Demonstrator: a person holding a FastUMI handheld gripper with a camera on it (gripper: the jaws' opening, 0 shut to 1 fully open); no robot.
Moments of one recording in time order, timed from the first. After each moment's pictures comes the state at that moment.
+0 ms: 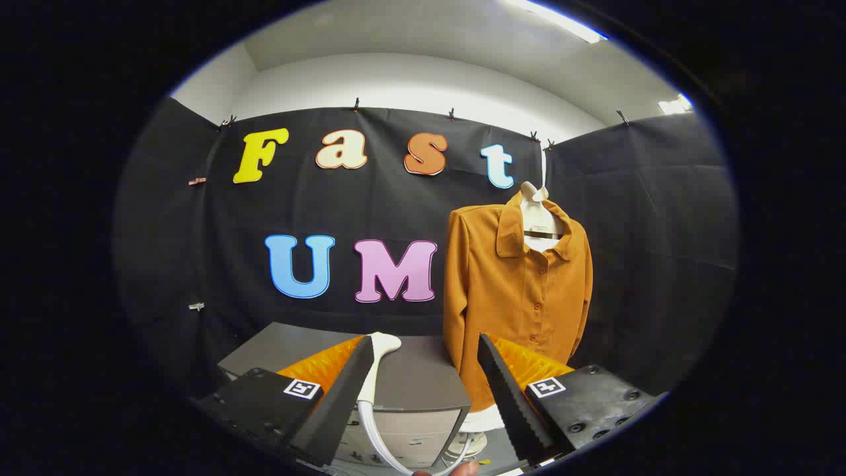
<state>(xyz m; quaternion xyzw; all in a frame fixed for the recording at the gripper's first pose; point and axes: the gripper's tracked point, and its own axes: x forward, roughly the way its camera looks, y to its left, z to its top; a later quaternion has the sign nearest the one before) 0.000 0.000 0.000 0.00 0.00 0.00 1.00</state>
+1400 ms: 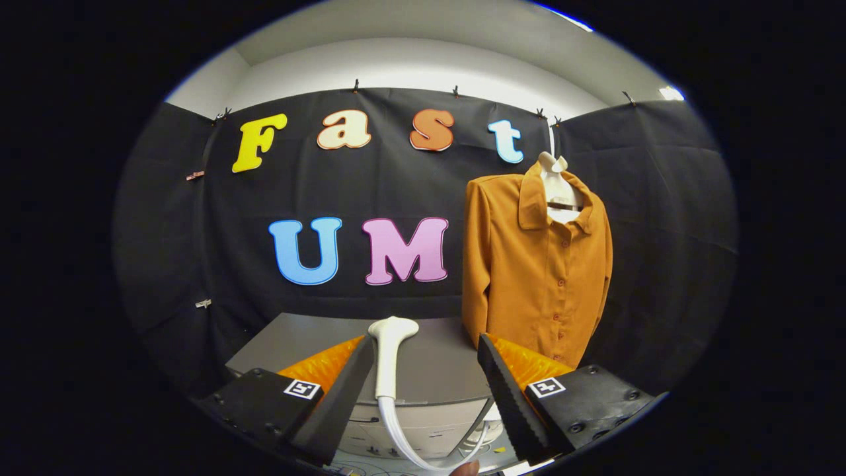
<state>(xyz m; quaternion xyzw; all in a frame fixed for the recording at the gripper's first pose) 0.032 0.044 -0.043 0.03 0.07 0.02 1.00</state>
